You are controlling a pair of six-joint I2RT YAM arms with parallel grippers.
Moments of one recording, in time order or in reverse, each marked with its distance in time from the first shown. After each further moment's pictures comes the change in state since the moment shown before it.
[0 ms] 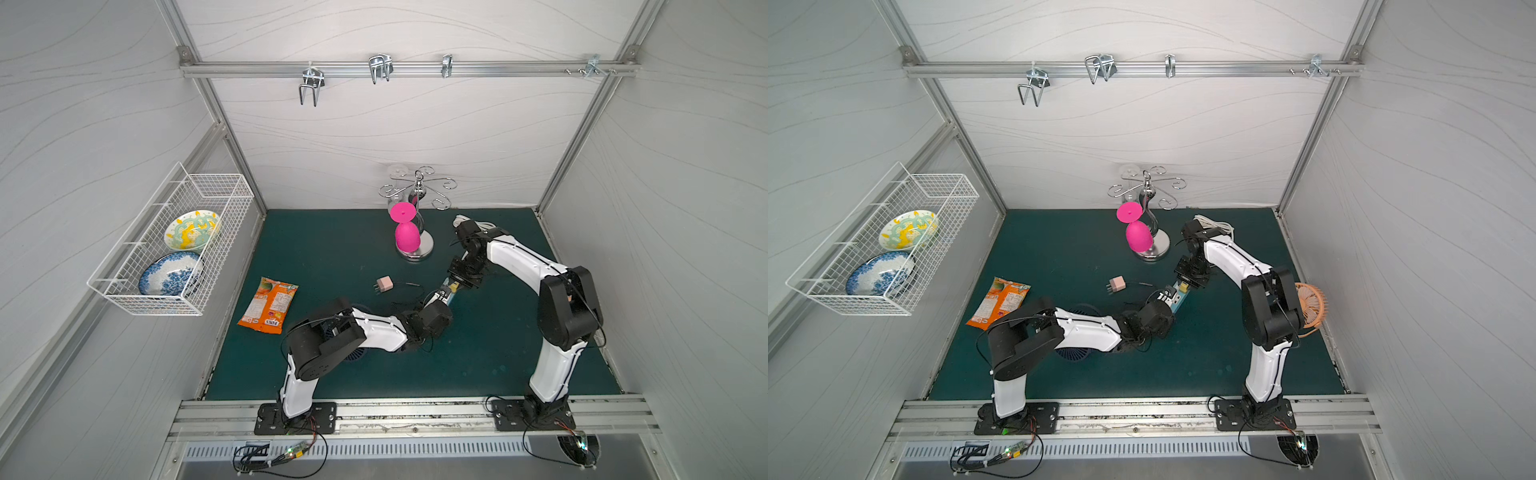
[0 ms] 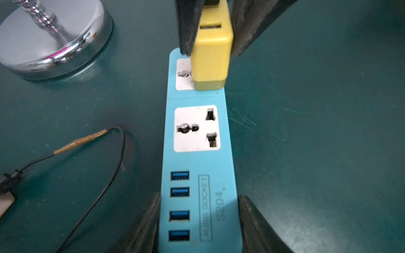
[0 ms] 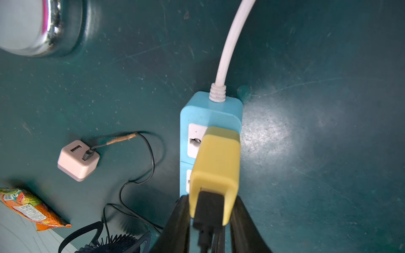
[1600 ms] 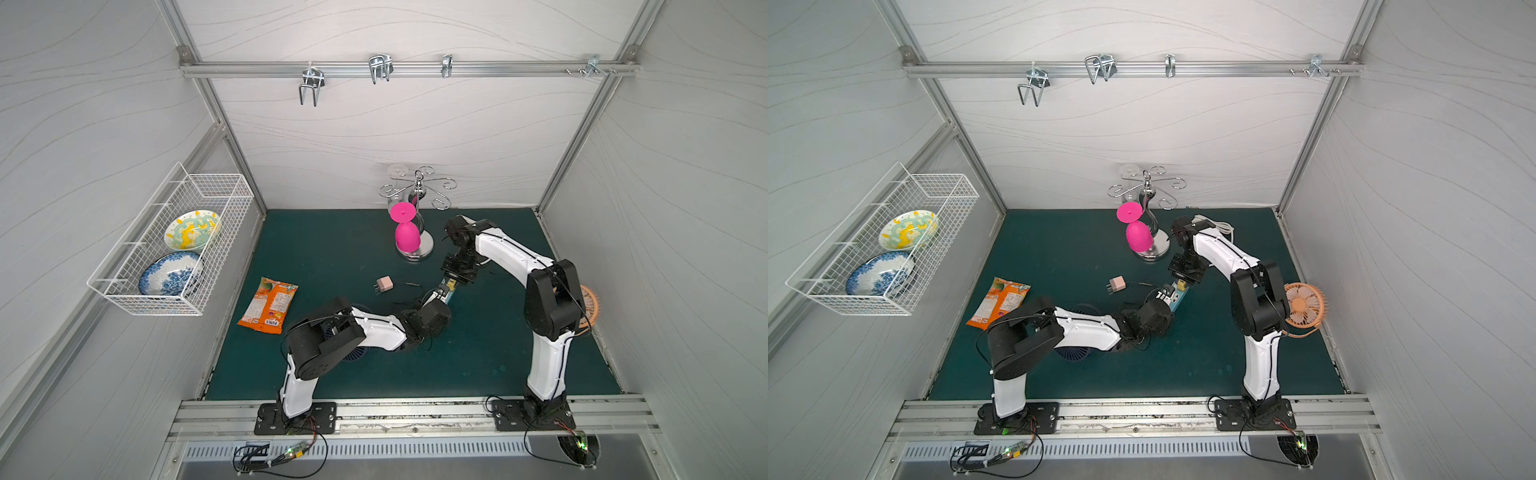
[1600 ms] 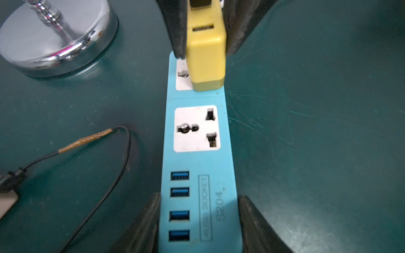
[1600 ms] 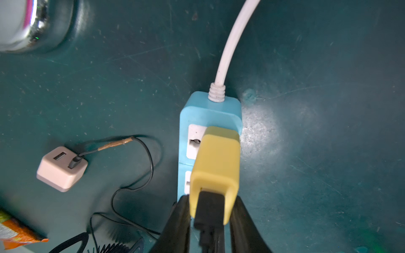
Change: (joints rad) left arm 0.005 -0.001 -0.003 0.006 0.000 0.000; right arm 0.053 0.103 0.161 -0.130 0.072 -0.012
